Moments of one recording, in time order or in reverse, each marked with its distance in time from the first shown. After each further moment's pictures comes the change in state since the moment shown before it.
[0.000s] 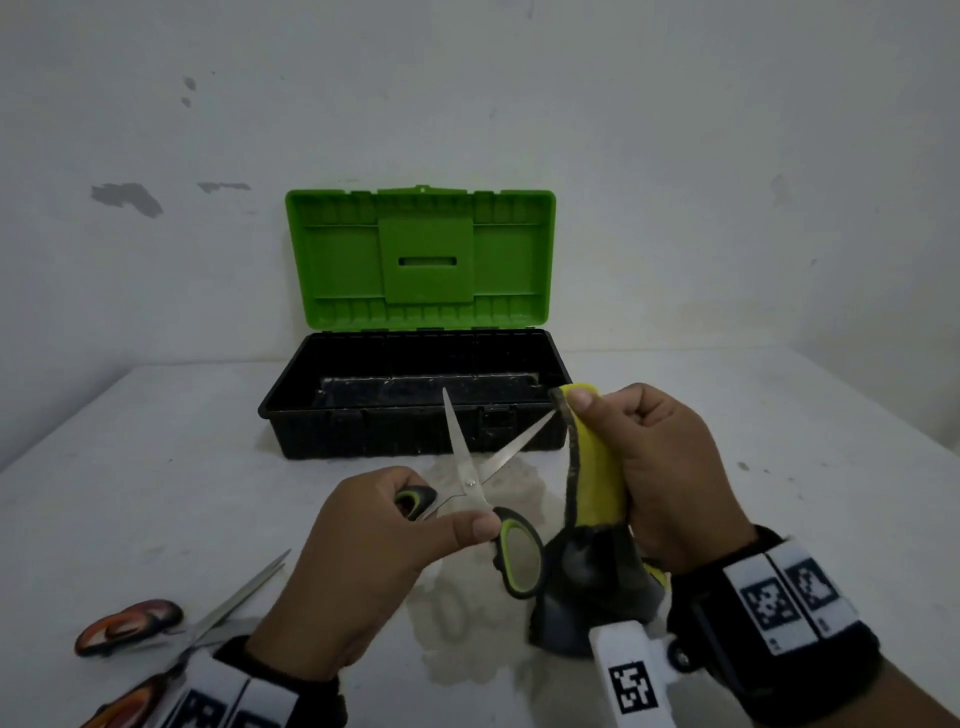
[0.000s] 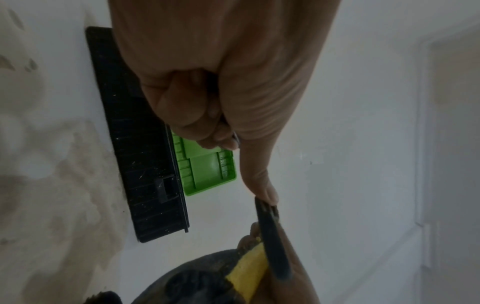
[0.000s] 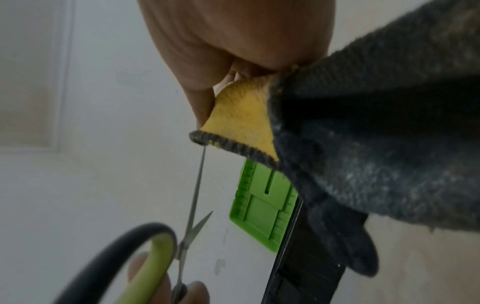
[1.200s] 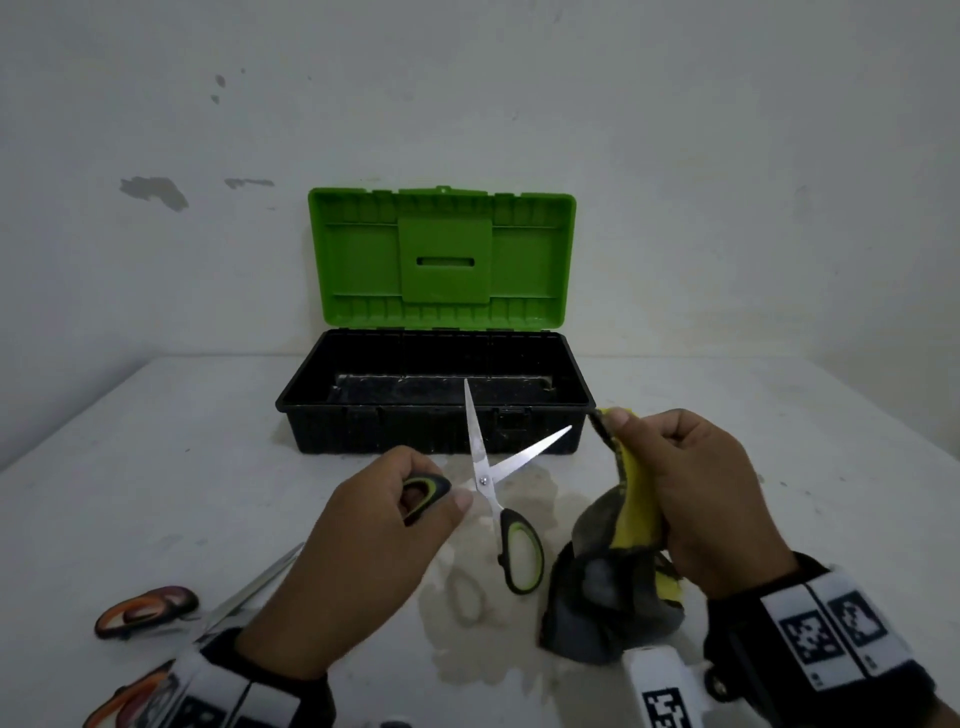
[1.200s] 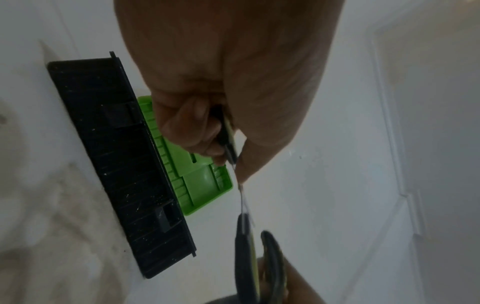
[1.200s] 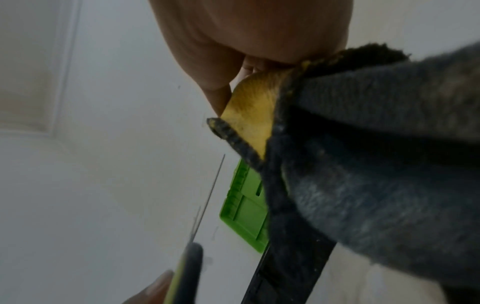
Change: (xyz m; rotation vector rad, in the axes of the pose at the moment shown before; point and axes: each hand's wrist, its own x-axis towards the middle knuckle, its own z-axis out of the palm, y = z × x) left_hand -0.001 -0.003 -0.013 0.262 0.011 0.057; right_hand 0.002 0.011 -0.017 -0.208 0.117 0.015
